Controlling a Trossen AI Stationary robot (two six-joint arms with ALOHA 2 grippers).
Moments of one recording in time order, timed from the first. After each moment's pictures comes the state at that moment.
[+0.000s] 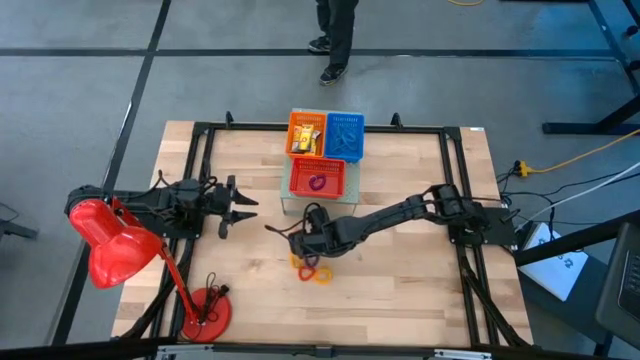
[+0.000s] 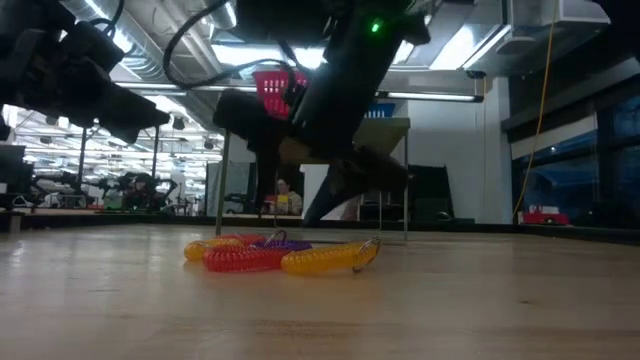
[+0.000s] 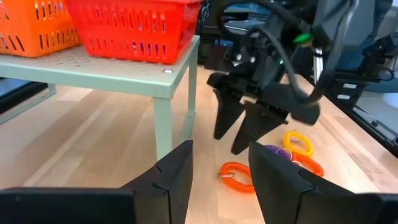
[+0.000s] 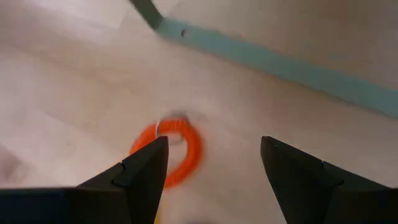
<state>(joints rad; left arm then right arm) 0.05 0.21 0.02 0.02 0.04 -0.08 0.26 2.23 1.66 -0.61 0.45 1.39</state>
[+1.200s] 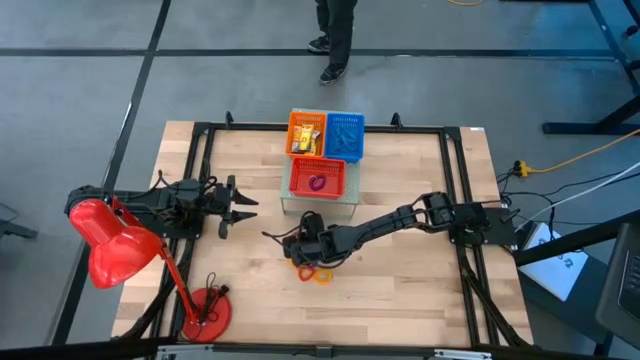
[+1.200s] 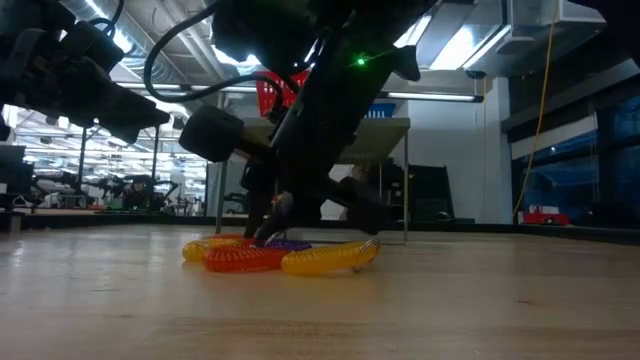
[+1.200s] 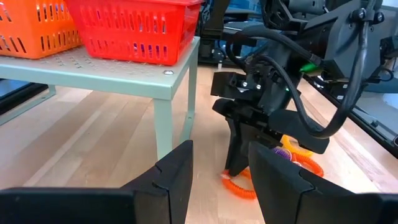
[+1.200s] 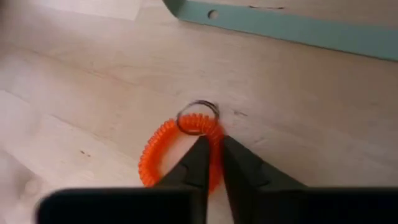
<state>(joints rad) 0.05 0.21 0.02 0.02 0.04 -0.08 0.30 2.36 1.66 -0.45 0.46 1.47</state>
